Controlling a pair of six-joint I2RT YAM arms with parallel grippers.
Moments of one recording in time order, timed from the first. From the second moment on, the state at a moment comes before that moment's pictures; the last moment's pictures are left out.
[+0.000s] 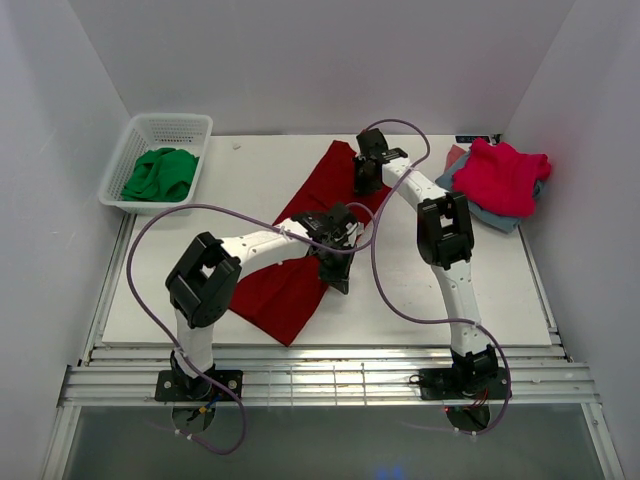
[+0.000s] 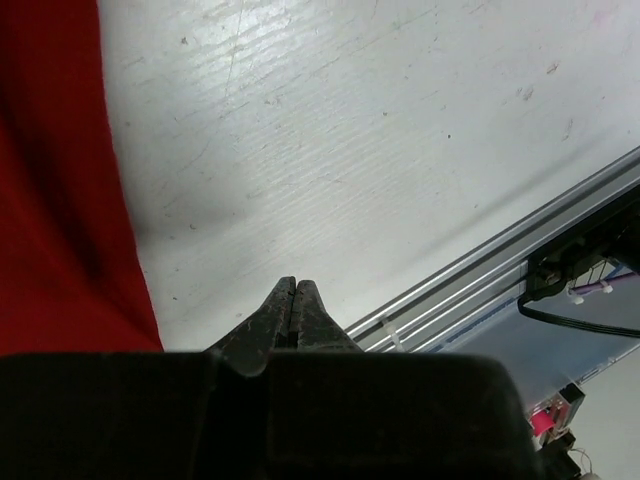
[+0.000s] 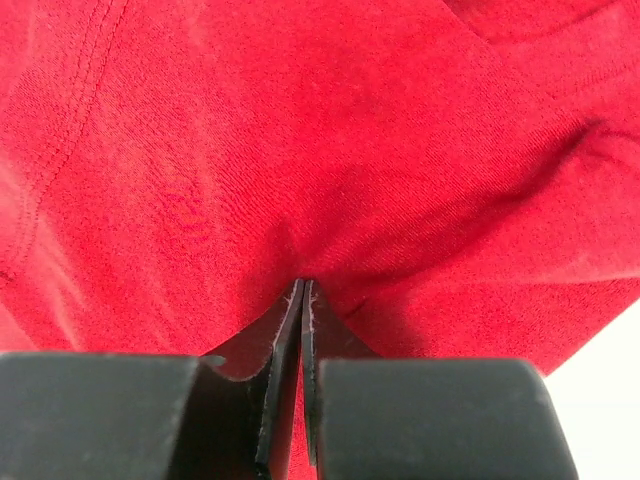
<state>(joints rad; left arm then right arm) -0.85 1.91 1.39 -0.68 0.30 -0.53 0.40 2.45 2.12 -0.64 0.01 0.31</state>
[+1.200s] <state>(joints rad) -0.85 1.66 1.13 -1.05 -0.26 -0.57 0.37 2.31 1.95 -0.57 -0.01 0.31</state>
